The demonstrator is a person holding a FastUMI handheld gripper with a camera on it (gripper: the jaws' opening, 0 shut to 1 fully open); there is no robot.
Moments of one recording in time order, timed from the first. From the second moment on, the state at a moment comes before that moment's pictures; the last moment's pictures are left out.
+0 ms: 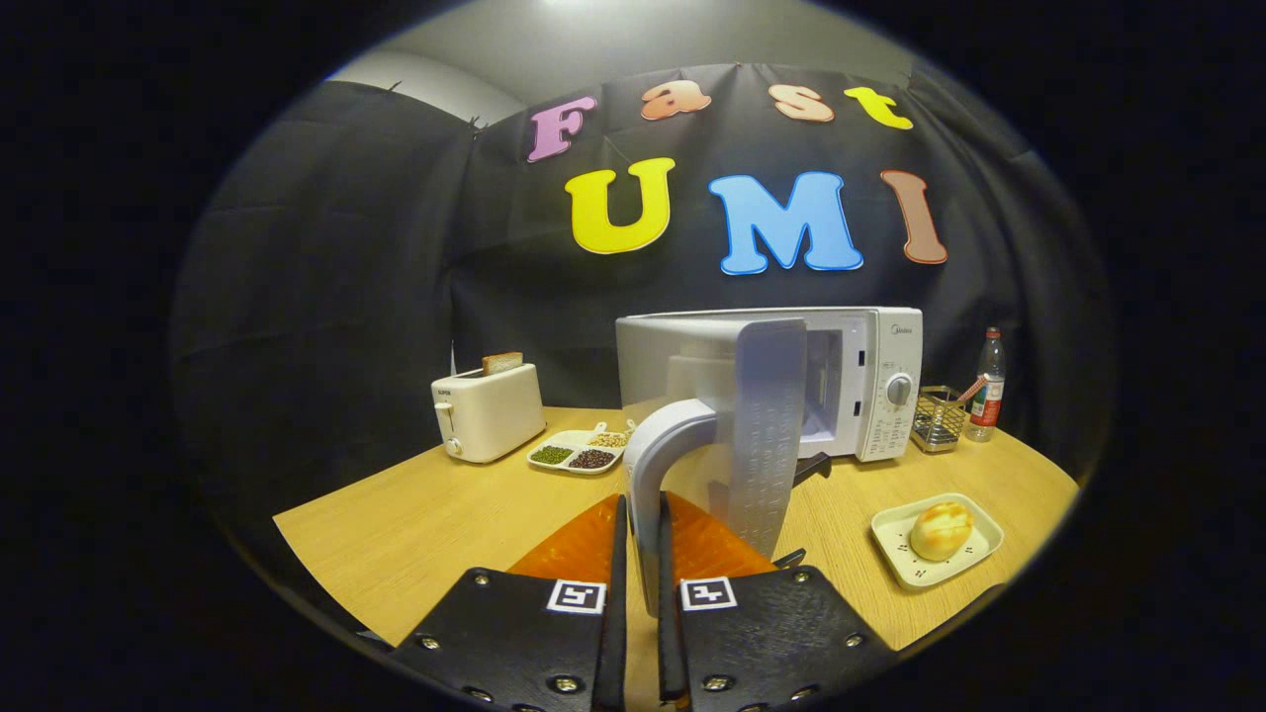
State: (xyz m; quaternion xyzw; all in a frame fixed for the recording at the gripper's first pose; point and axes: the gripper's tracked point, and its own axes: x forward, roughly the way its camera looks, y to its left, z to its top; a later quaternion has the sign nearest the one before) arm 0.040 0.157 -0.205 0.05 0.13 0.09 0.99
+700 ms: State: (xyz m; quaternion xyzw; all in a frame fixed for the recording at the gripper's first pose) arm 0.035 0.215 -0.203 0.03 0.08 0.00 1.00
